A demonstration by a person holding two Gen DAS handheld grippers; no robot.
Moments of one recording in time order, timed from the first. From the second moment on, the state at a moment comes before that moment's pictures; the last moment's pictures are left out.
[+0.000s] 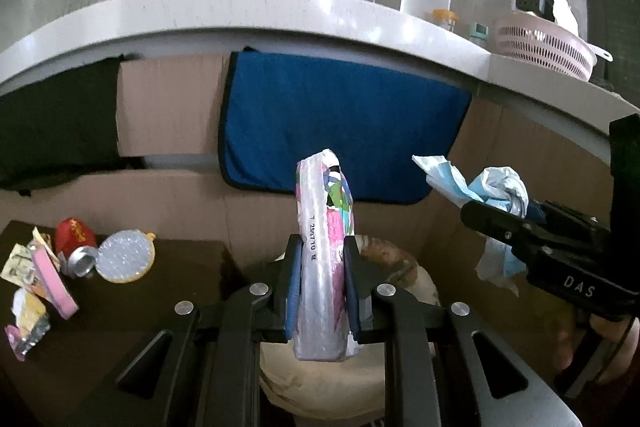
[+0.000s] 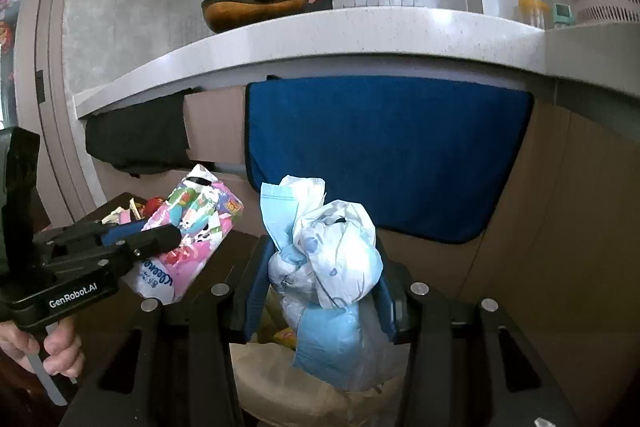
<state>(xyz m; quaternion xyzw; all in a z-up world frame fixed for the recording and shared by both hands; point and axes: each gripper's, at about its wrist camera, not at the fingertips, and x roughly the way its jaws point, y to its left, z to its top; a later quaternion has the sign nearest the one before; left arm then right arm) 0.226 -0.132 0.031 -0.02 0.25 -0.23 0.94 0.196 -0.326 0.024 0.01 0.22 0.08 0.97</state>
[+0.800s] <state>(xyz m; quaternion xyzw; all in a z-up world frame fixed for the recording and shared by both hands) 0.268 -0.139 -0.018 -0.03 0.33 -0.24 0.91 0.240 -0.333 -0.032 0.05 0.28 0.08 0.95</state>
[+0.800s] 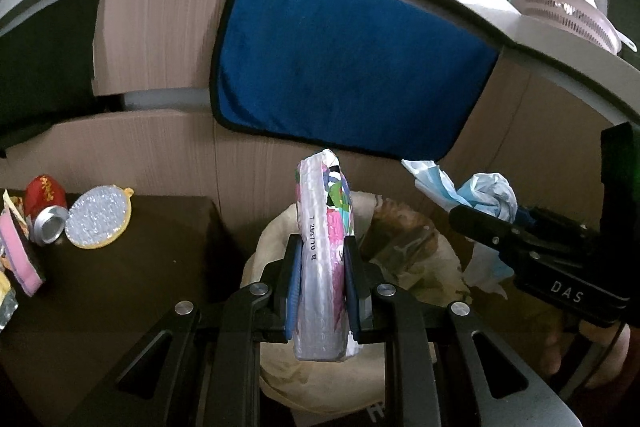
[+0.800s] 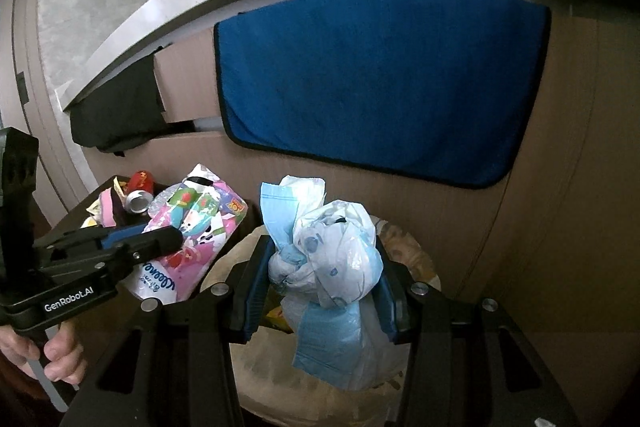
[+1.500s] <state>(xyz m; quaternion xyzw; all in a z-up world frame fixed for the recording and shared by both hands) 0.300 -0.123 -0.043 -0.09 0.38 -0.27 0.88 0.262 -0.344 -0.058 0.13 0.29 0.10 0.94</state>
